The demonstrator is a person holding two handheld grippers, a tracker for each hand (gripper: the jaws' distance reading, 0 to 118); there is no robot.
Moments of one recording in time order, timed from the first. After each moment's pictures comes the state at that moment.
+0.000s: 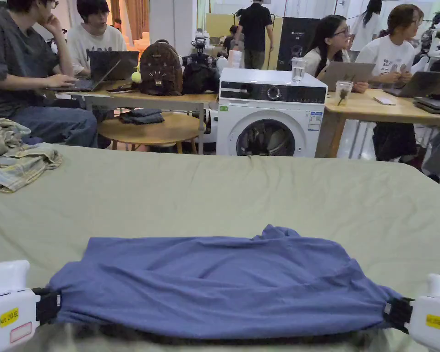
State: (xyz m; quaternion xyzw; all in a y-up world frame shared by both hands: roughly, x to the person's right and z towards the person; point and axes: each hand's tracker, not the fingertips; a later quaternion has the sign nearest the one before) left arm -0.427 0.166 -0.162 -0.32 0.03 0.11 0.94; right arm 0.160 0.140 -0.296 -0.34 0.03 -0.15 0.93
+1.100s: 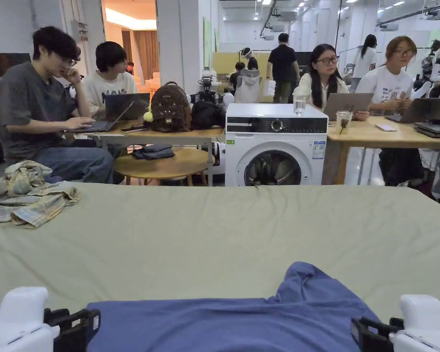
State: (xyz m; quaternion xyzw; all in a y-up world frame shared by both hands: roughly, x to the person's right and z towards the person) left arm -0.375 0.207 -0.112 -0.23 -0.02 0.06 0.97; right arm 0.096 0.186 -0.226 -0.26 0.14 0.00 0.96
